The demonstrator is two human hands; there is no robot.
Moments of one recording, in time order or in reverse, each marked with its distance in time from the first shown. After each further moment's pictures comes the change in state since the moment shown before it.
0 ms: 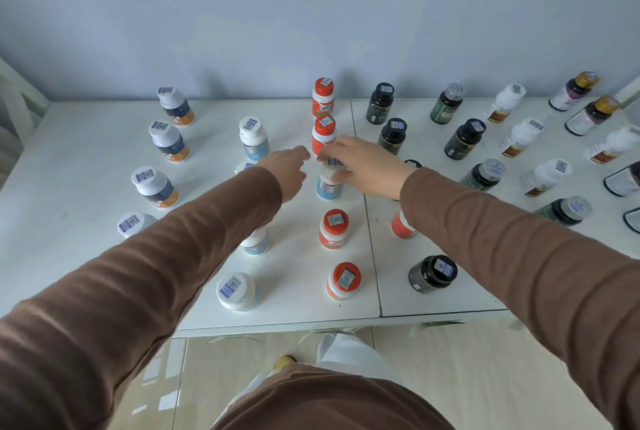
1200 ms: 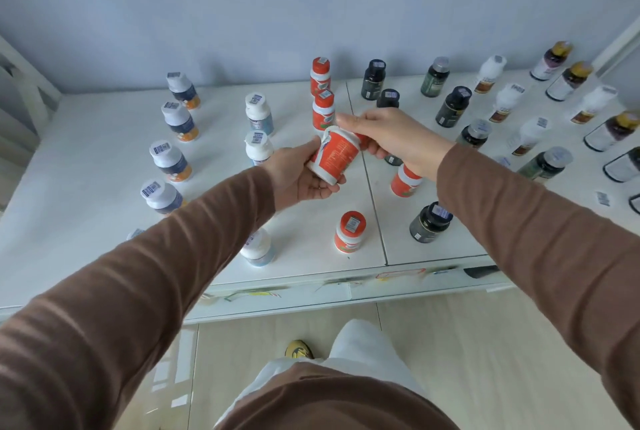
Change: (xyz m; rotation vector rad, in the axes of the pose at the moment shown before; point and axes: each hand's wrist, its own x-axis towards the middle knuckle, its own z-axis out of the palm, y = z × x) left_hand -0.080 0.015 0.016 -1.357 -0.428 -0.230; right_hand -0.080 -0.044 -0.018 0.801 0.209 0.376
